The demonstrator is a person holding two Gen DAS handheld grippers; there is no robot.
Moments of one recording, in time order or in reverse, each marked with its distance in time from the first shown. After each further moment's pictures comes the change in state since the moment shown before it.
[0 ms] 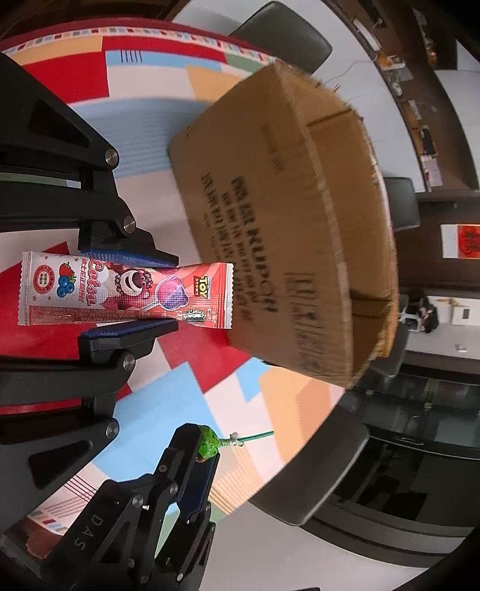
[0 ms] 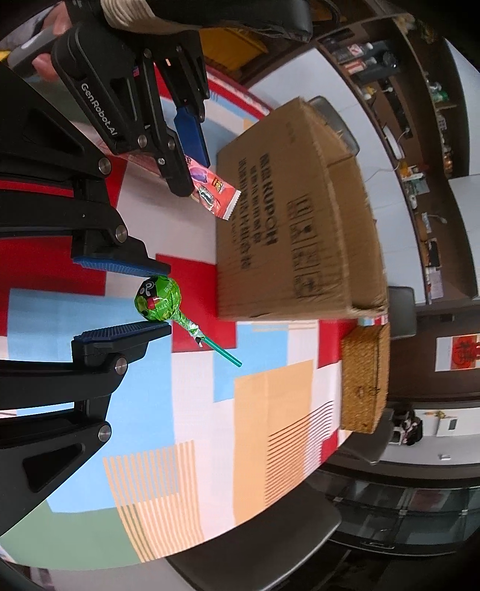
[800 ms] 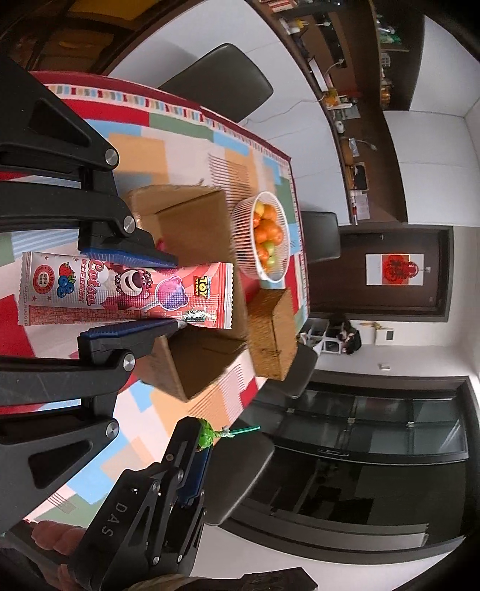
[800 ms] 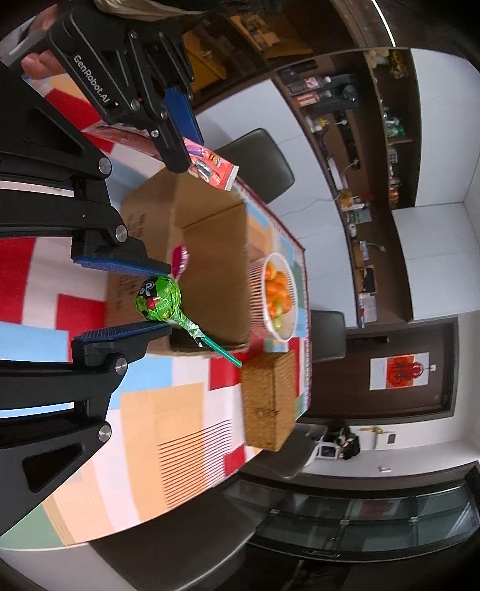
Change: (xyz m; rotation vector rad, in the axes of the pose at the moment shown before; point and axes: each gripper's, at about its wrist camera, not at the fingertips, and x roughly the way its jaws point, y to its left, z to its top) left arm -0.089 0.030 0.070 -0.034 -0.298 0.088; right arm -0.060 0.029 0.082 -0.052 -0.254 0.071
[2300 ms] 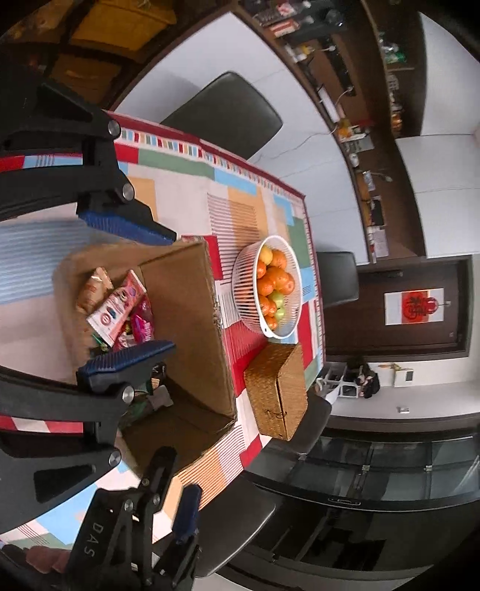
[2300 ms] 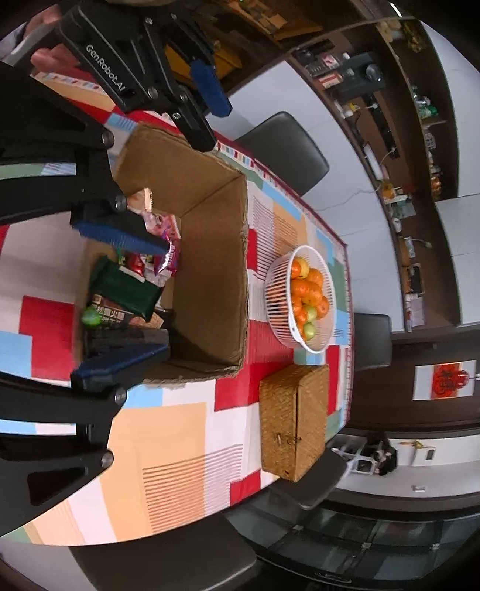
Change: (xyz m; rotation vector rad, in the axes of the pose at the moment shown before) left arm 0.049 0.031 0.026 -0.011 0.073 0.185; right arm 0.089 -0.002 0.054 0.003 0.194 0.004
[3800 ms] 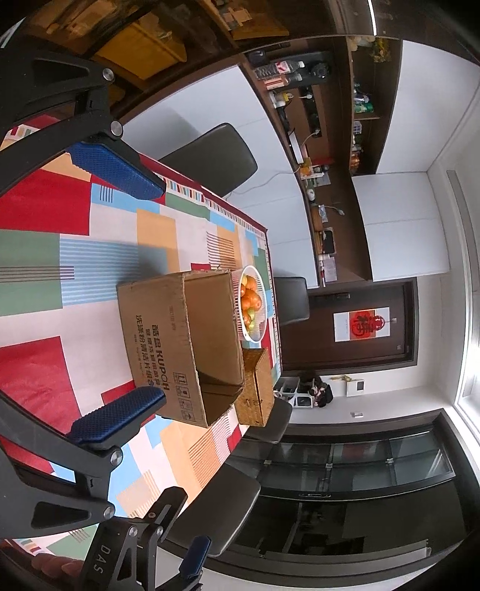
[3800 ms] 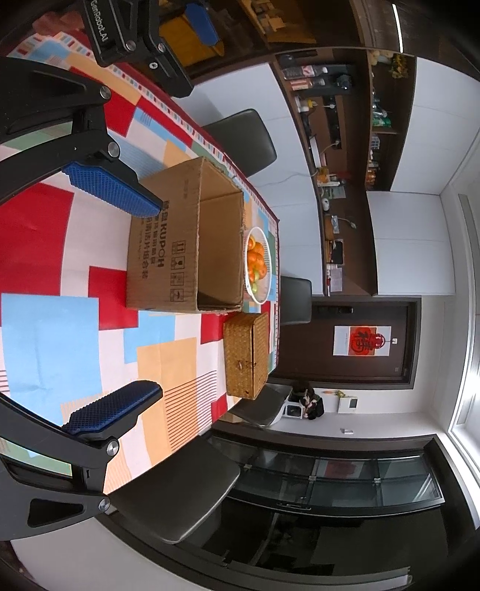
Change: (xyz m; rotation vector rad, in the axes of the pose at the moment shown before) left arm -0.148 -0.019 -0.110 -0.024 -0.212 0.091; right arm -0.151 0.017 -0.144 -0.016 -0.336 -0.179
